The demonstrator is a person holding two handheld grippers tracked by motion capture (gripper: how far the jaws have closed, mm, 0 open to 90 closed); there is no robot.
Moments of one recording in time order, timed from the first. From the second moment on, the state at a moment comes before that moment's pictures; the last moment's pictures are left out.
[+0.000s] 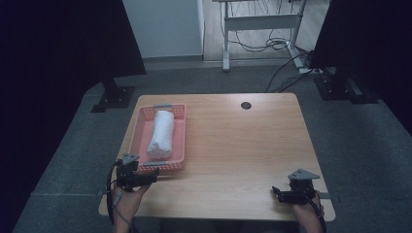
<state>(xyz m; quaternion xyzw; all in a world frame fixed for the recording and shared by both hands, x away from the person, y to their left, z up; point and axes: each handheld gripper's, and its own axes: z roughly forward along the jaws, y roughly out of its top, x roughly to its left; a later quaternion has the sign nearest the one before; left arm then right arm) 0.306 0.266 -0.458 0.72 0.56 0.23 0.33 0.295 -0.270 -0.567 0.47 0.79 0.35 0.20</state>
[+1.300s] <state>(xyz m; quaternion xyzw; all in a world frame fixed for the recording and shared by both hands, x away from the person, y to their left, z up) 0.359 0.251 -0.439 0.72 0.56 0.25 0.33 0.295 -0.270 -0.567 0.47 0.79 0.35 0.20</state>
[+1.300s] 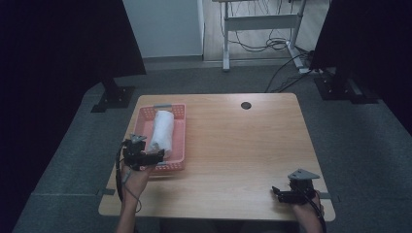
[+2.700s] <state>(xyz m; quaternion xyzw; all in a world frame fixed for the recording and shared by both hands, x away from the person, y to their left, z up) 0.404 0.233 -0.432 0.71 0.56 0.26 0.34 0.295 -0.270 -0.567 0.47 0.79 0.35 0.20</state>
